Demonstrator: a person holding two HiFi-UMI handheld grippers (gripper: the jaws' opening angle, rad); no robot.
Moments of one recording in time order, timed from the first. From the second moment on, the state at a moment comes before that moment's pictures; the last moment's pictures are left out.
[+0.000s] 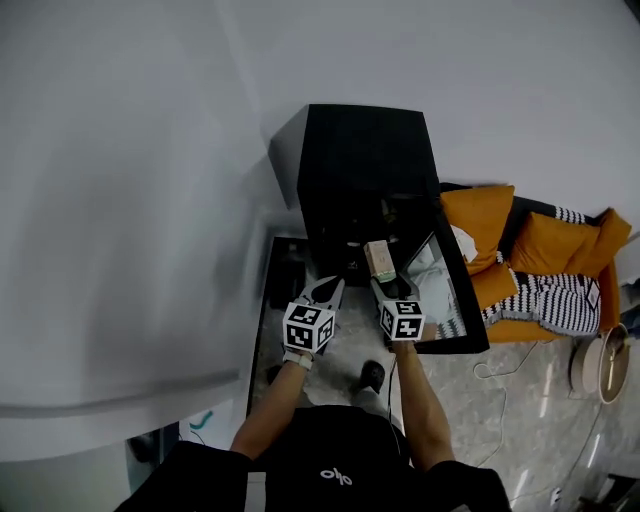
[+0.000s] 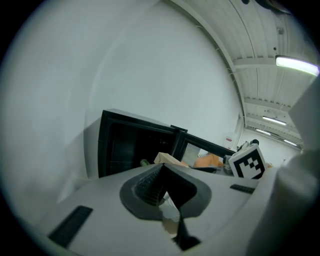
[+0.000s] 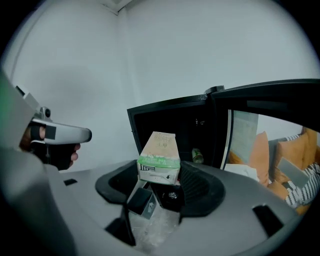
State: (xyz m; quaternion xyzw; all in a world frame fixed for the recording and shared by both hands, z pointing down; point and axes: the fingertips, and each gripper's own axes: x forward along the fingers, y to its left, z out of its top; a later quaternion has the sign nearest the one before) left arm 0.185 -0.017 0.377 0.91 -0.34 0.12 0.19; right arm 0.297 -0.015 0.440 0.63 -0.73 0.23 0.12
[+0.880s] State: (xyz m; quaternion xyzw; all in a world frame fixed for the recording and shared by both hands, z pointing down) left arm -0.019 -0.028 0.361 0.83 -0.52 0.06 0.21; right arm 0.126 -0.054 0.421 0.49 -0.84 0.19 0.17
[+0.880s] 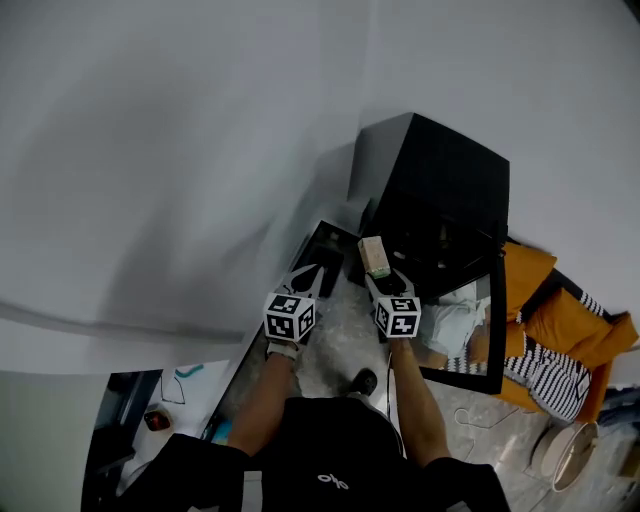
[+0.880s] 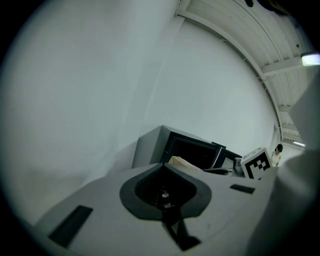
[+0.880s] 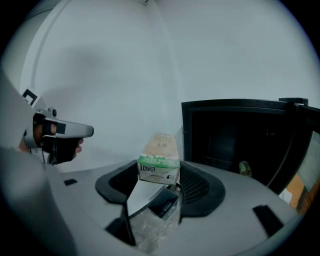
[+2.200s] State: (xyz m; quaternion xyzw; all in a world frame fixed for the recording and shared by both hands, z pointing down) left arm -0.102 -0.100 0.575 0.82 -0.50 0.10 0.24; right arm 0.008 -0.129 0.642 0.41 -0.86 0.21 0.21
